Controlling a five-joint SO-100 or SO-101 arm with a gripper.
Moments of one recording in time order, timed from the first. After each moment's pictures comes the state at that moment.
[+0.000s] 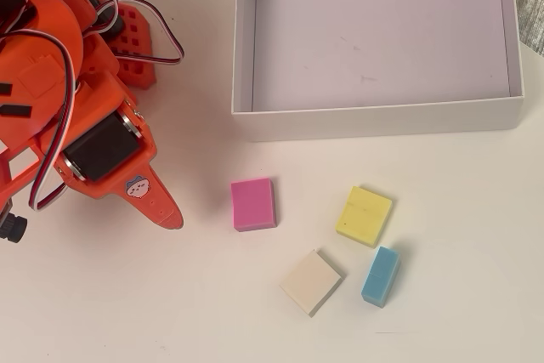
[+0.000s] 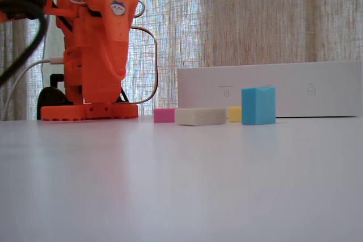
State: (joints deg) arm 5.7 189.5 169.1 76.3 -3.9
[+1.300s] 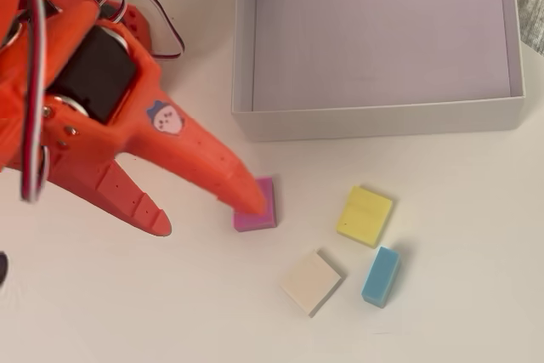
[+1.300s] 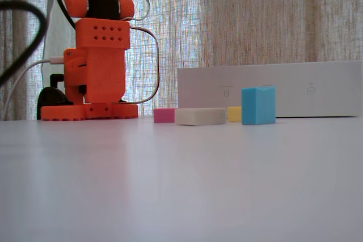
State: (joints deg) arm -1.1 129.9 95.4 95.6 -45.3
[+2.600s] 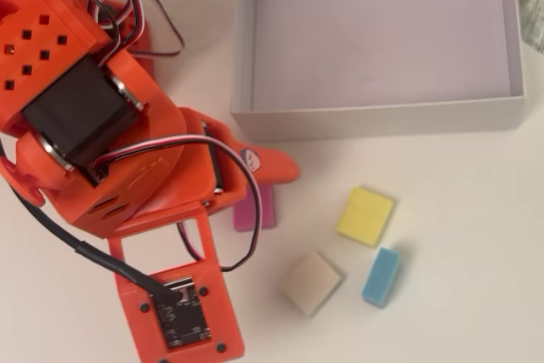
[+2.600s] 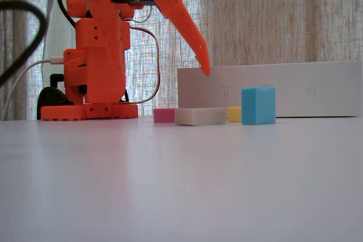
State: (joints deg) arm -0.7 113.7 128.6 82.6 -63.3
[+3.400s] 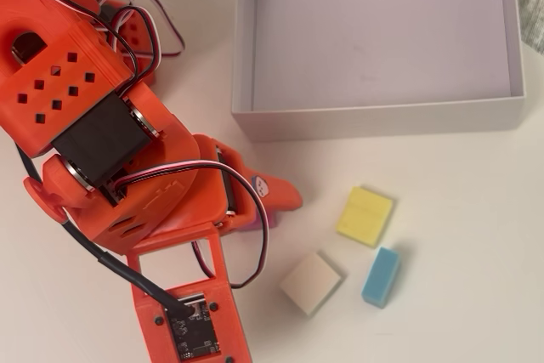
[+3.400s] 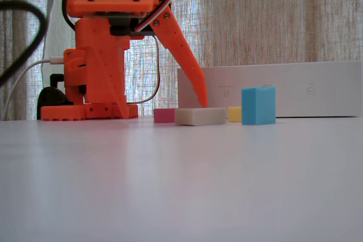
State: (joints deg) arm 0.2 109.7 136.3 67.1 -63.3
